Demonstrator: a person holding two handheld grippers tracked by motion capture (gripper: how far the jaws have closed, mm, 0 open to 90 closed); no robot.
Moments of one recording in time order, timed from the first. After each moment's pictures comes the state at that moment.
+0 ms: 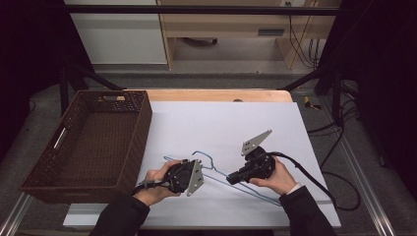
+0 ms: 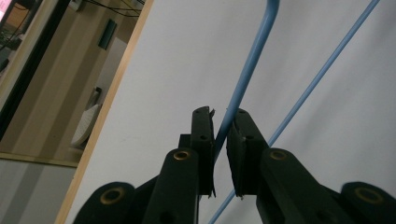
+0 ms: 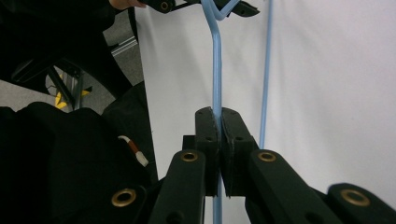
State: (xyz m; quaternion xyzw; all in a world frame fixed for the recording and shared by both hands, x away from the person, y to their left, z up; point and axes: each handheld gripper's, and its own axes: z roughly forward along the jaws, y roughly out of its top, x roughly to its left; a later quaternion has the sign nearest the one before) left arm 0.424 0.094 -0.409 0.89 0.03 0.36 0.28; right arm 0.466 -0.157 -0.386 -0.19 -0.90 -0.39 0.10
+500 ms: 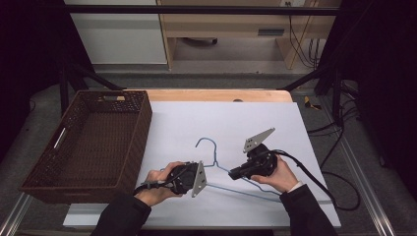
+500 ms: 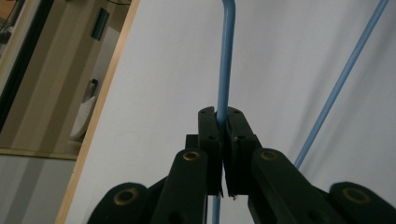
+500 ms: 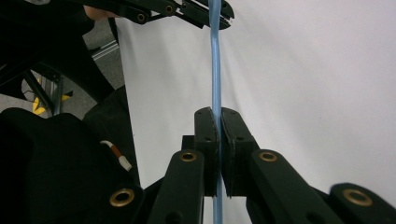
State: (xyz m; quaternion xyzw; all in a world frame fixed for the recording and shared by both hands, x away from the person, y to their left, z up) left arm 0.421 0.087 -0.406 0.90 0.03 0.36 0.24; right arm 0.470 -0.162 -0.382 -0.20 -0.90 -0.39 0.07
